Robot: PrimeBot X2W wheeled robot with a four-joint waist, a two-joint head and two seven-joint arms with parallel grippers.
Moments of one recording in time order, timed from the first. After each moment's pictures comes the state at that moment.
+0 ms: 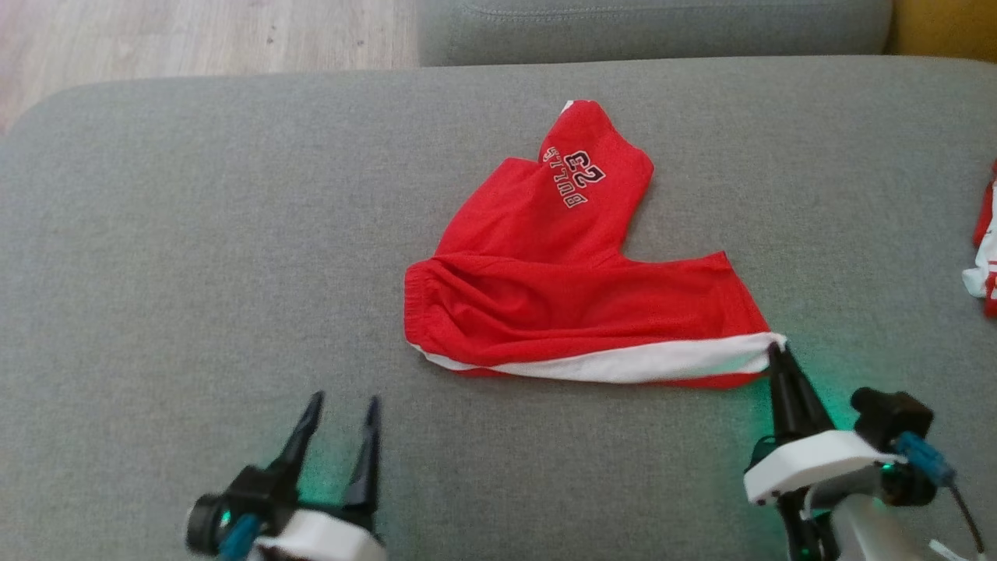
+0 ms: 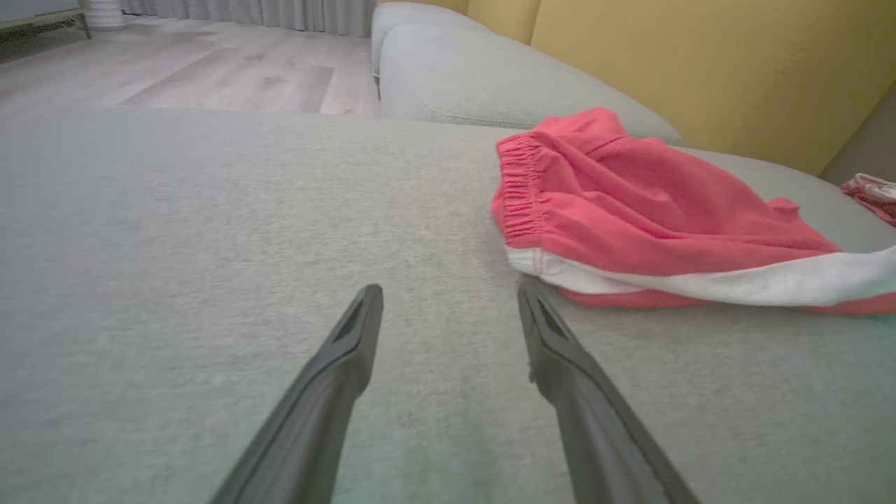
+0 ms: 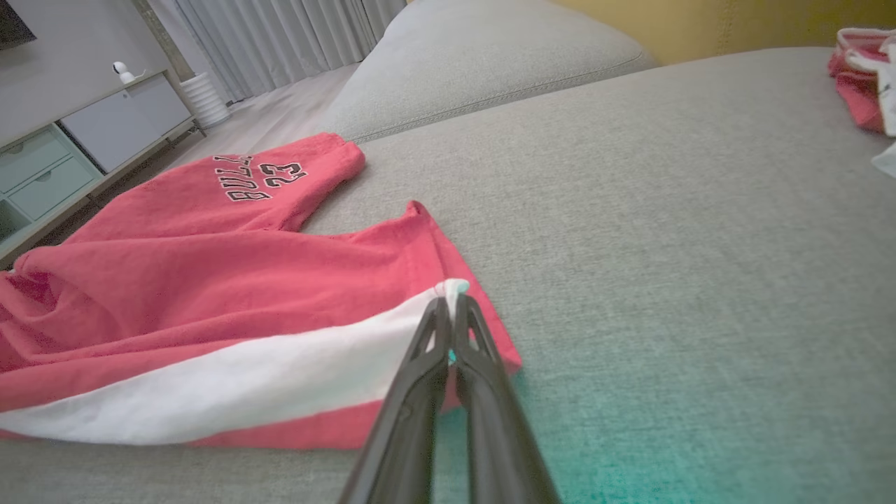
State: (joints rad) left arm -0.02 0.05 -0.19 0.41 -0.17 -0.11 -0.25; right arm -0.13 -0.05 0.05 0.57 0.27 0.13 -0.26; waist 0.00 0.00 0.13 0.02
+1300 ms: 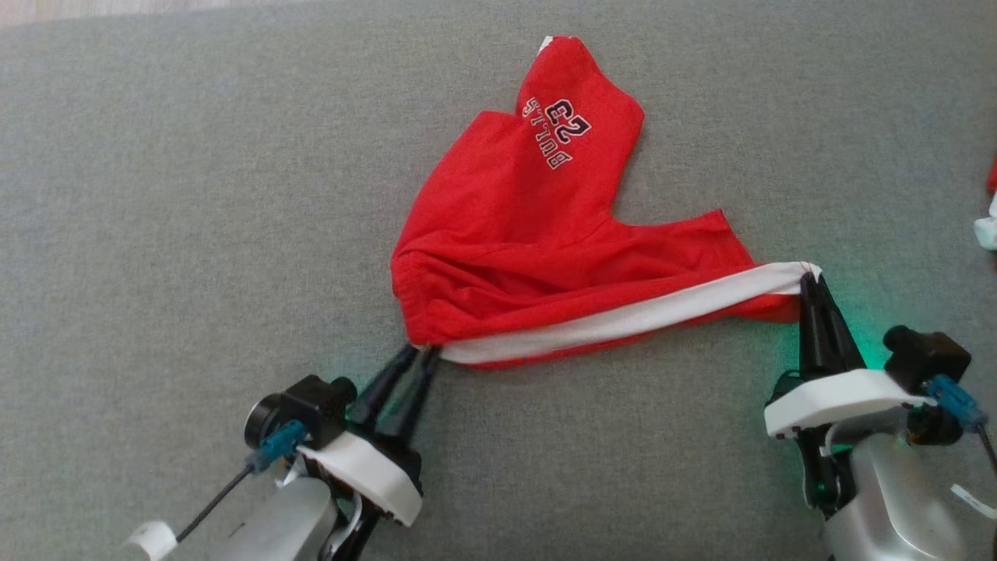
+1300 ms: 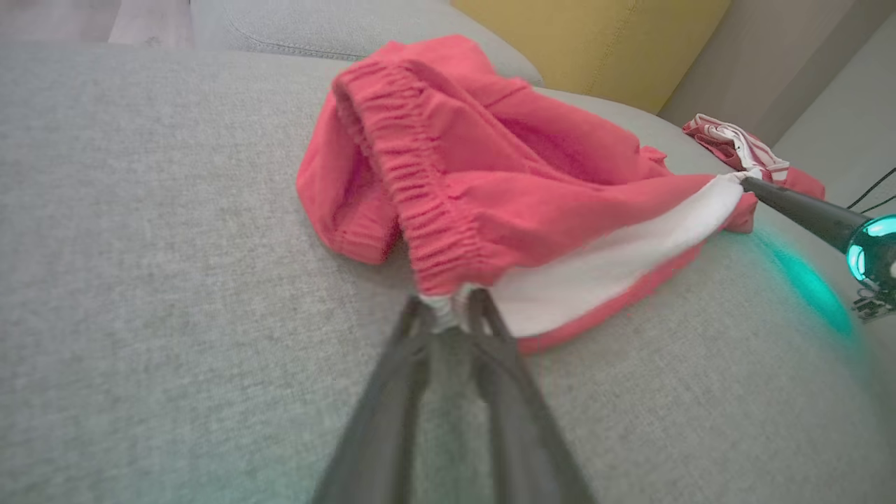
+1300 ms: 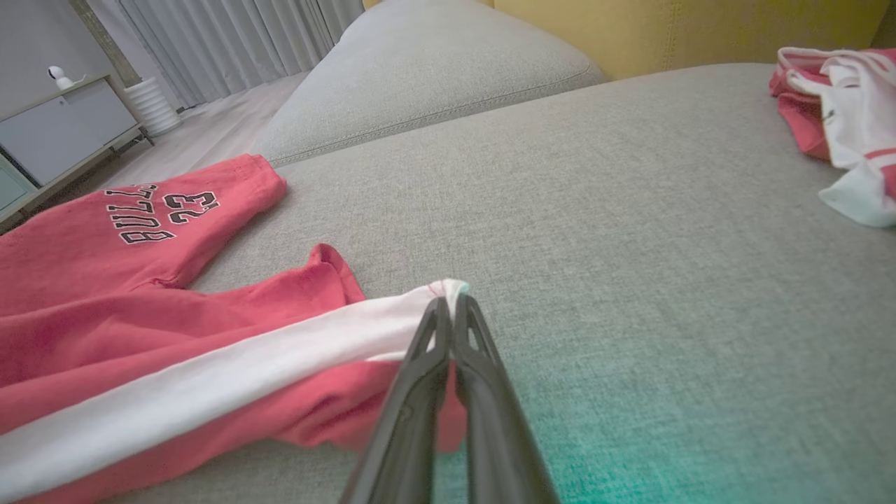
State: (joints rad) left arm -0.35 0.24 -0.74 0.50 -0.58 -0.13 -0.25; right arm -0.25 -0.05 -0.05 0.55 0.23 0.13 -0.26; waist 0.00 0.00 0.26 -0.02
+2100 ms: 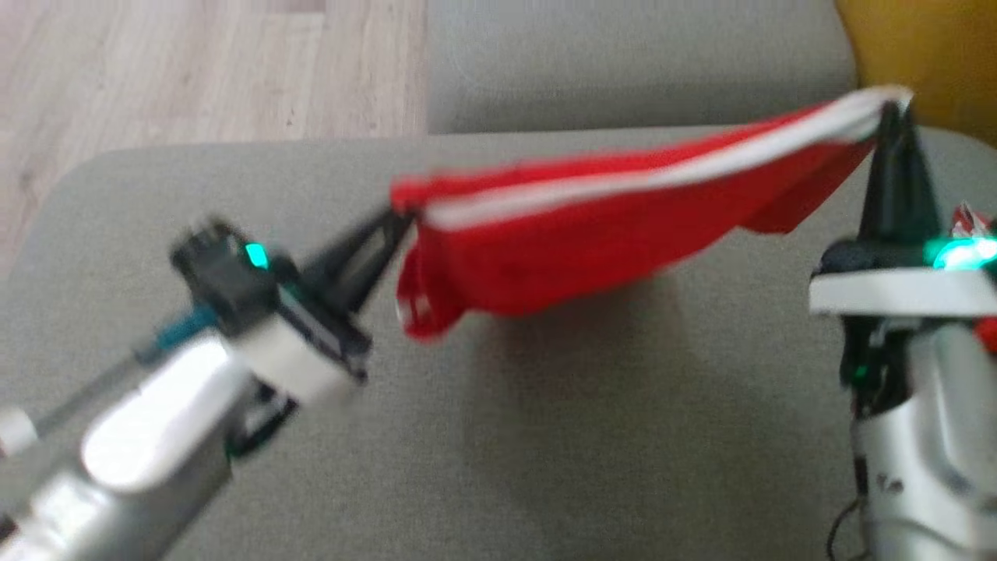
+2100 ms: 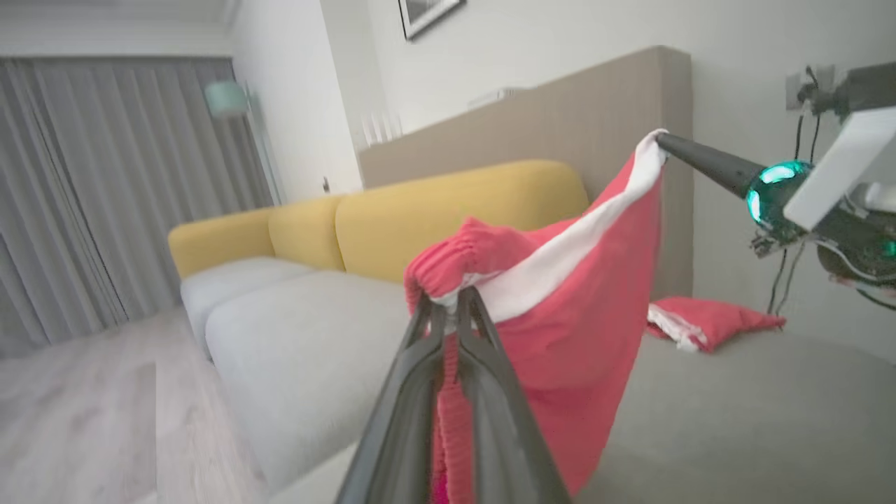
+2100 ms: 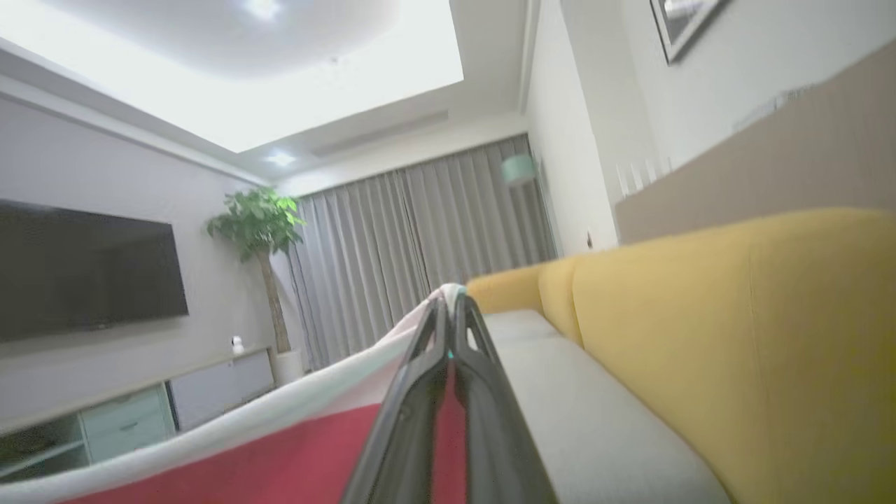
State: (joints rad) left arm -0.59 0.53 -0.90 0.16 -0.63 -0.13 -0.24; right arm -0.34 -0.05 -0.05 0.22 0.28 0.13 -0.26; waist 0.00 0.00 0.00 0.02
